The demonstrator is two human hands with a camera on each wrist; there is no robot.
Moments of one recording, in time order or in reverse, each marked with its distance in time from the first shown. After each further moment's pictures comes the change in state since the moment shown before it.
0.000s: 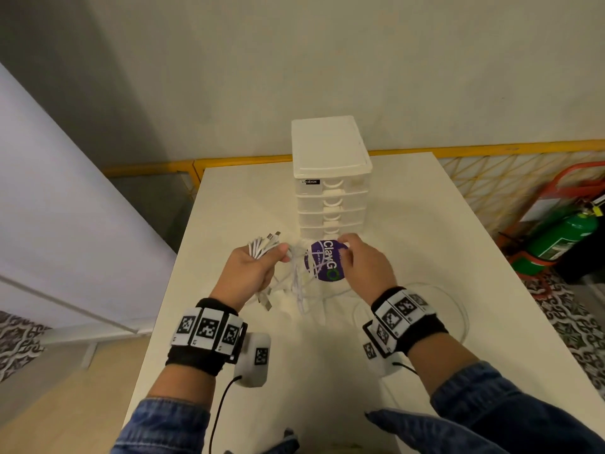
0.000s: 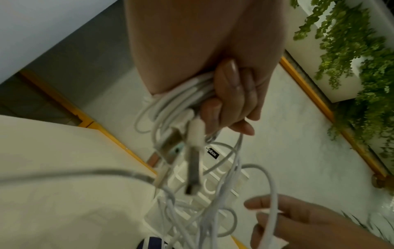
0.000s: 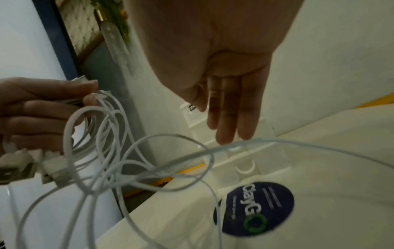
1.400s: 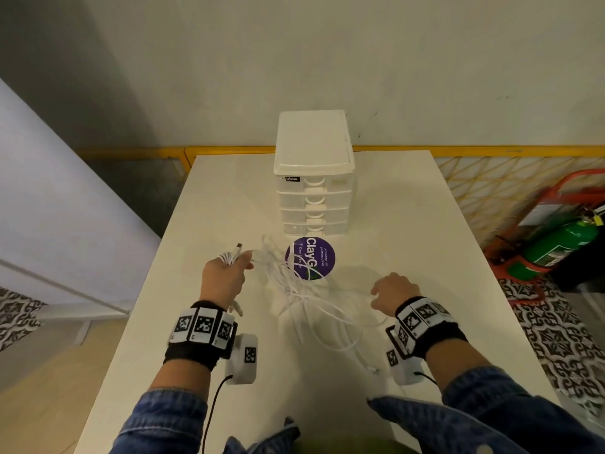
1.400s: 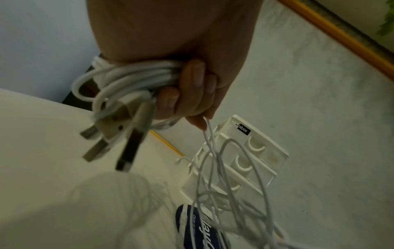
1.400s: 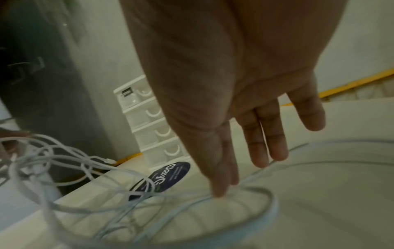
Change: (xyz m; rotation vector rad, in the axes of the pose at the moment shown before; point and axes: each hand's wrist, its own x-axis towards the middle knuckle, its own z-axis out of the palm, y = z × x) left_hand 0.021 -0.037 0.023 0.148 0.404 -0.269; right_hand 0.001 0.111 -0.022 -0.528 -0.595 0.310
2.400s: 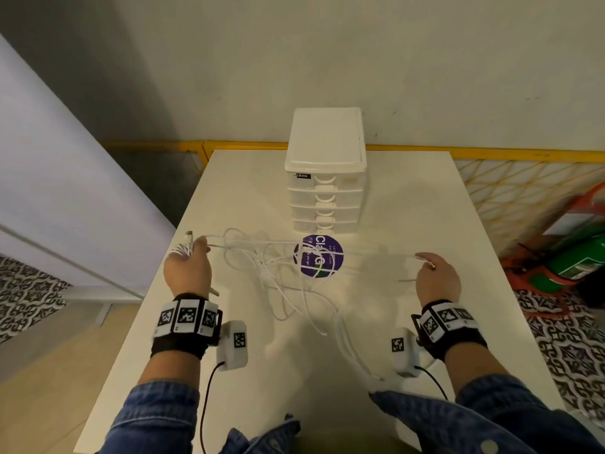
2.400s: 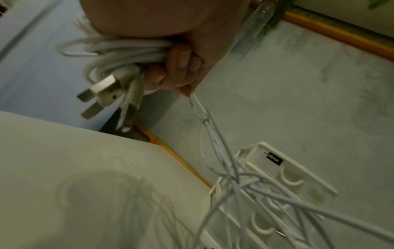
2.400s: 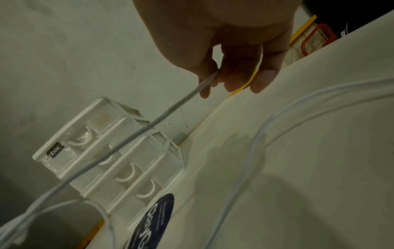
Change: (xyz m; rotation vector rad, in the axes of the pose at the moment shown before) left_hand -0.002 -0.003 -0.041 -0.125 0.466 0.045; right_hand 0.020 0.044 0.003 0.888 0.616 0.230
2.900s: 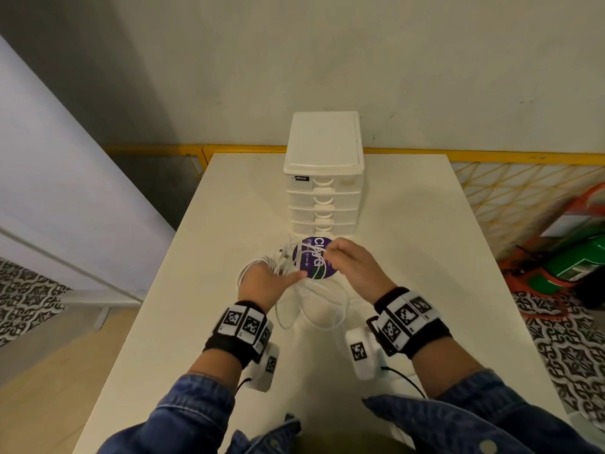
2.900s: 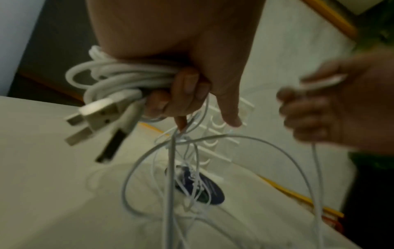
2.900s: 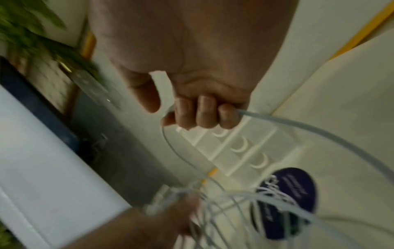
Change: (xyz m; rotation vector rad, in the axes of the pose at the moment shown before) left_hand -0.057 -0.015 0.065 0.567 -0.499 0.282; right_hand -0.078 -0.109 0.012 0.449 -0.688 -0.436
